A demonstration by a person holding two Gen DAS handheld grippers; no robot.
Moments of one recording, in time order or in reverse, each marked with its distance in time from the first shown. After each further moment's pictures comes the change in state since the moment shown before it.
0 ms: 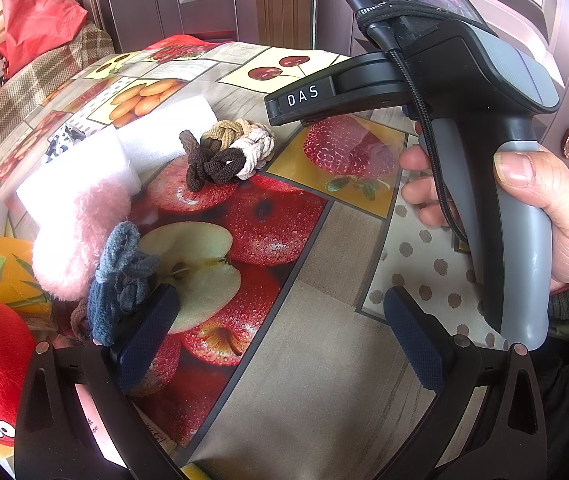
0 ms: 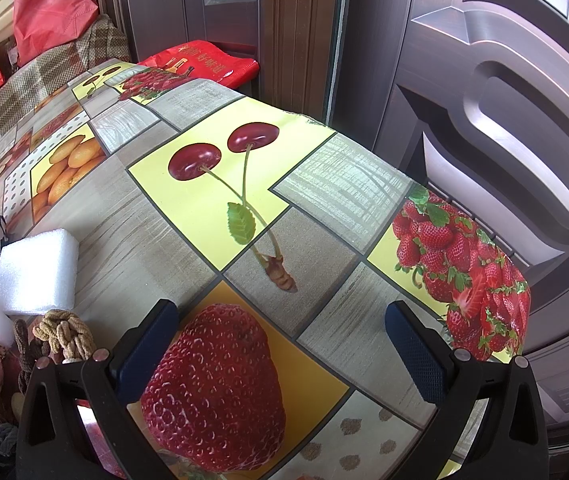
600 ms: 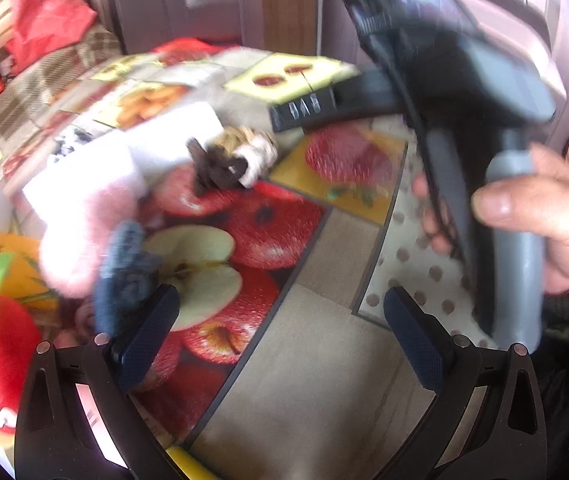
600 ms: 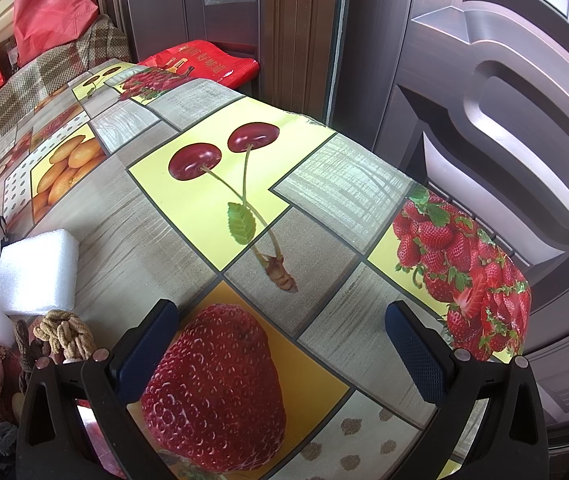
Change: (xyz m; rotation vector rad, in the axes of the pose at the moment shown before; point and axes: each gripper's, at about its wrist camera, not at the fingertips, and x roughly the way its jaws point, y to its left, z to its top) left arm -0.016 0.000 -0.002 -0.046 -0.062 0.008; right arm 0.000 0.000 0.000 0.003 0.001 0.004
